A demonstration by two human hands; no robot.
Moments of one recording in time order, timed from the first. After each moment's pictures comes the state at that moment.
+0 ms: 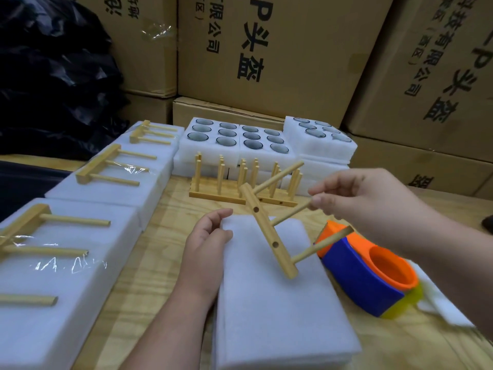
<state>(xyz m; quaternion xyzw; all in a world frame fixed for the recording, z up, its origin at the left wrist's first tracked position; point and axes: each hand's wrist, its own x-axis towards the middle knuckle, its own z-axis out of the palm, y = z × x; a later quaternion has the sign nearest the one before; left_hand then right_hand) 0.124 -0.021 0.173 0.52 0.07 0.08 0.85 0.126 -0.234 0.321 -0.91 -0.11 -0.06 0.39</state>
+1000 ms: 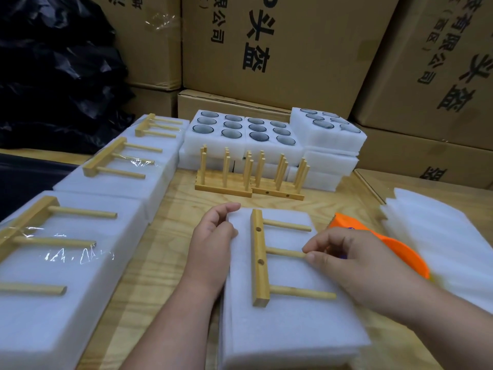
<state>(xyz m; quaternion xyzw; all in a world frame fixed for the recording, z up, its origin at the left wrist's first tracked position) 0.125 -0.018 0.170 0.55 0.08 0.06 0.83 0.095 -0.240 0.241 -0.91 -0.07 0.03 0.41</state>
